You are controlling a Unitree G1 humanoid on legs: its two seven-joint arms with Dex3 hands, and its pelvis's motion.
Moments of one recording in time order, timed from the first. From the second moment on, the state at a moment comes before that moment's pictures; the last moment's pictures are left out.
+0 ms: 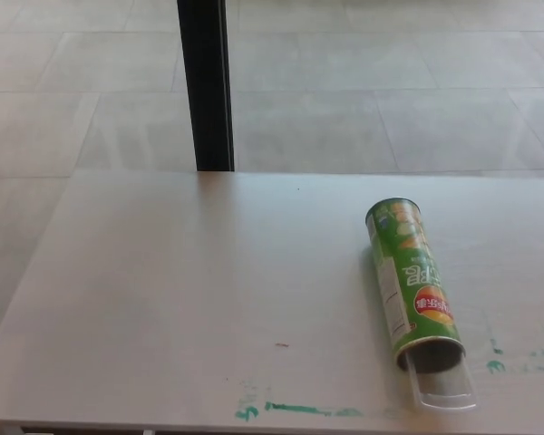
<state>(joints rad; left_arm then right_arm) 0.15 0.71 0.26 0.85 -0.03 -0.01 -0.25 0.14 -0.50 -0.54 0.88 0.09 -0.25 -0.01</state>
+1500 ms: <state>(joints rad) 0.13 0.71 0.26 0.83 -0.06 -0.01 -0.30 0.20 -0.59 -0.16 -0.33 -0.16 -0.16 0.07</state>
